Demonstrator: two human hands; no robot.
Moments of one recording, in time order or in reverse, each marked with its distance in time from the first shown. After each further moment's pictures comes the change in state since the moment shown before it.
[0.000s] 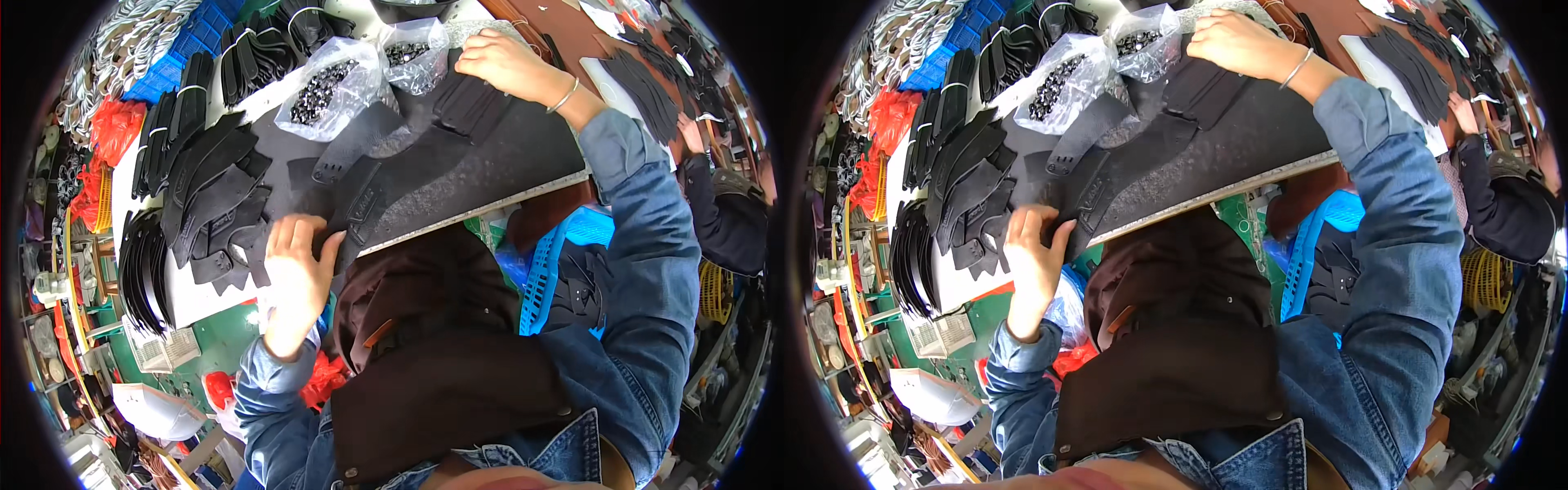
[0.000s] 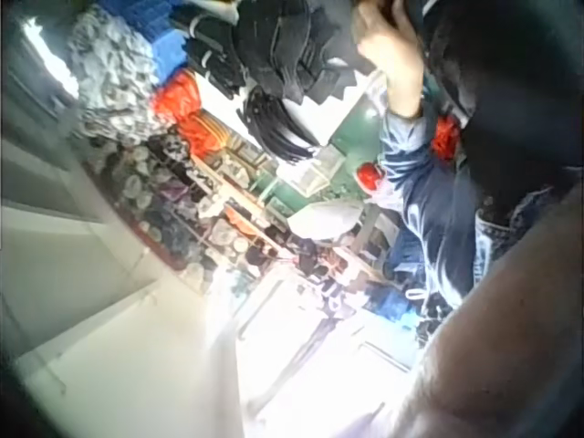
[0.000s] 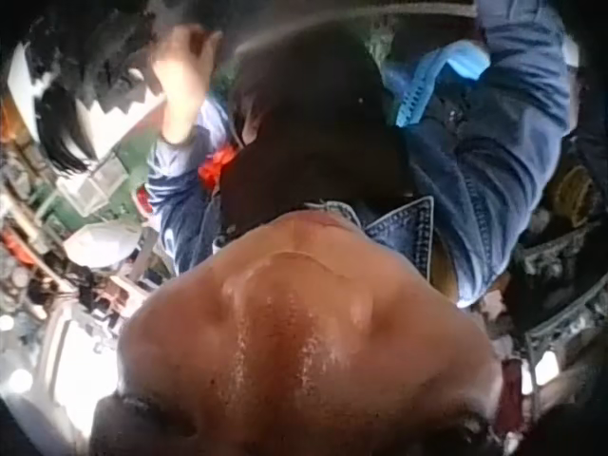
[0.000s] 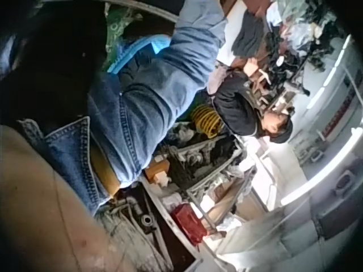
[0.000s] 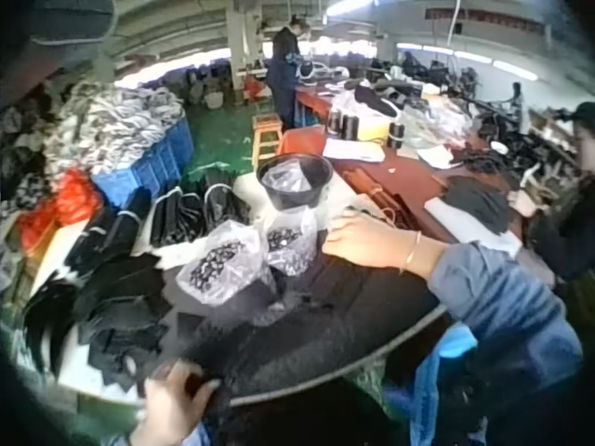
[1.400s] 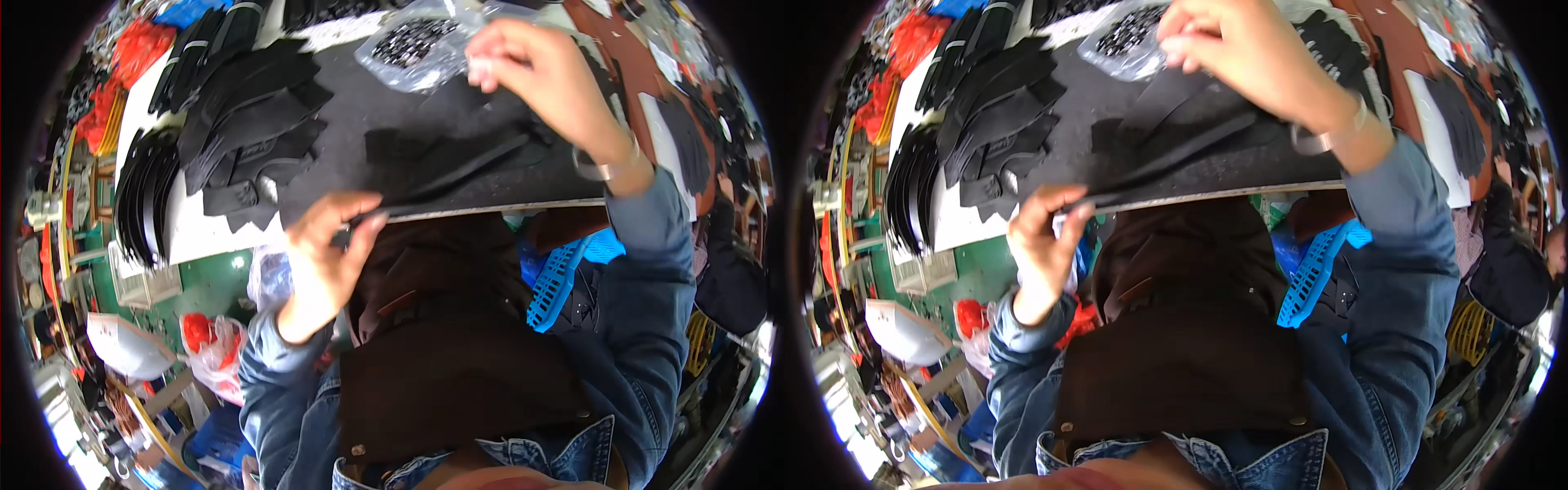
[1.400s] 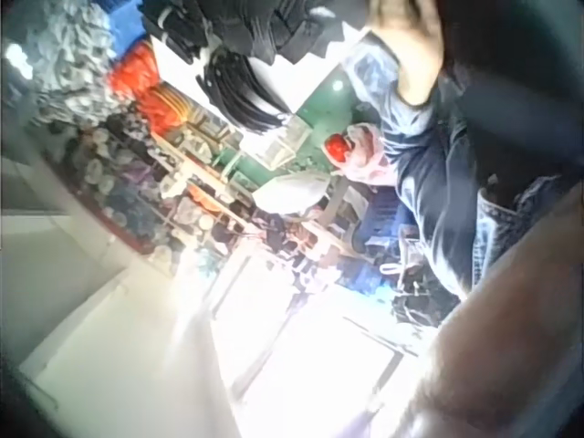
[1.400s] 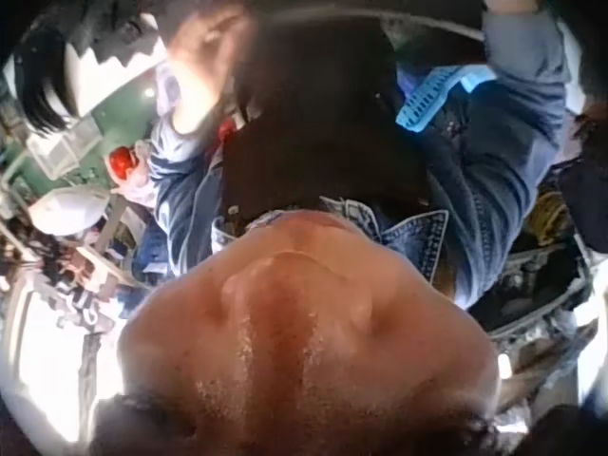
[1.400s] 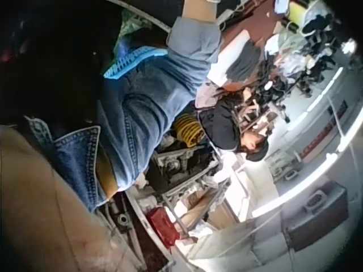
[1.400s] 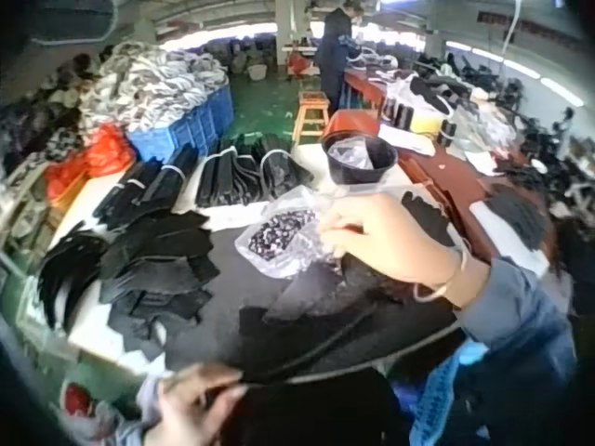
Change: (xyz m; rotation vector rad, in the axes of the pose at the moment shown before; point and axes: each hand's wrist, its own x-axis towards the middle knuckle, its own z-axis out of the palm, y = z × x) left_hand -0.023 0.011 -0.029 -0.466 0.075 -0.186; right_hand 0.077 -0.109 -0.069 1.195 0.174 0.352
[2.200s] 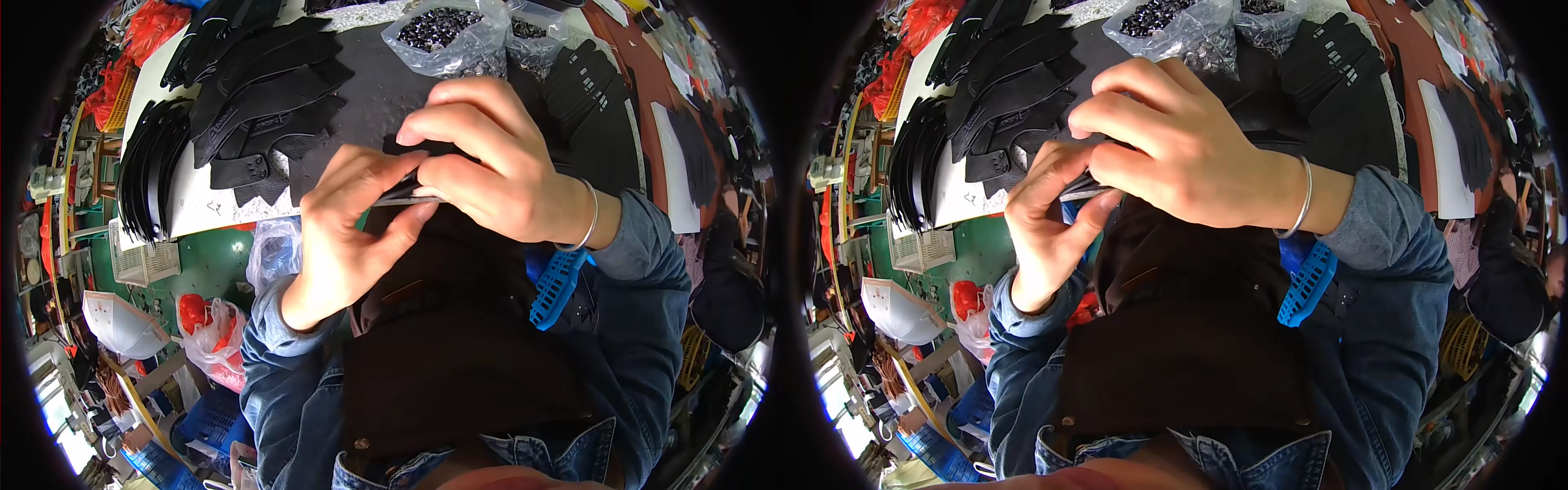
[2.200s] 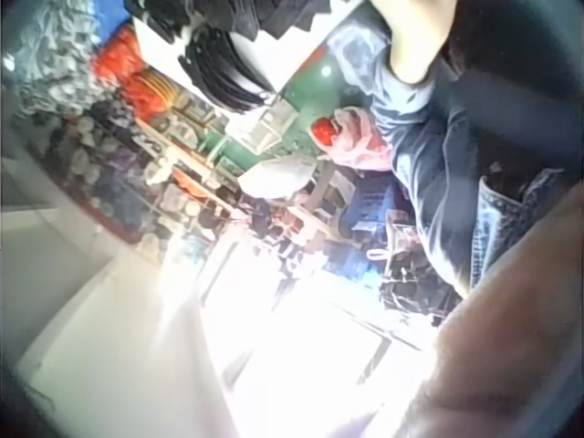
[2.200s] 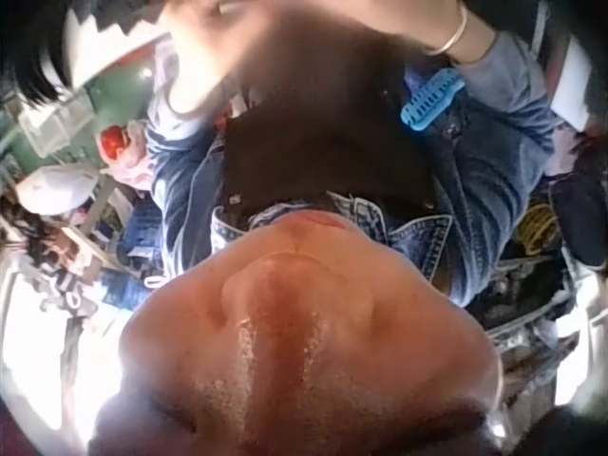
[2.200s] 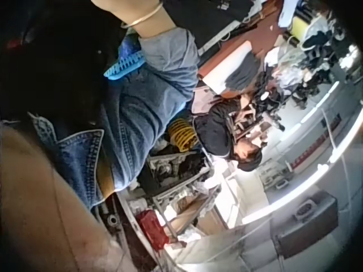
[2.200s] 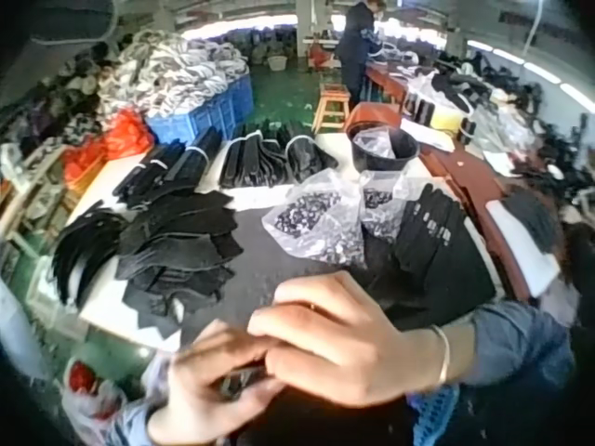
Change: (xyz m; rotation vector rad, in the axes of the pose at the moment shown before) left_hand 0.019 0.021 -0.004 -0.192 -0.014 0.225; right_hand -0.025 -0.033 0.079 -0.423 0.225 -0.772
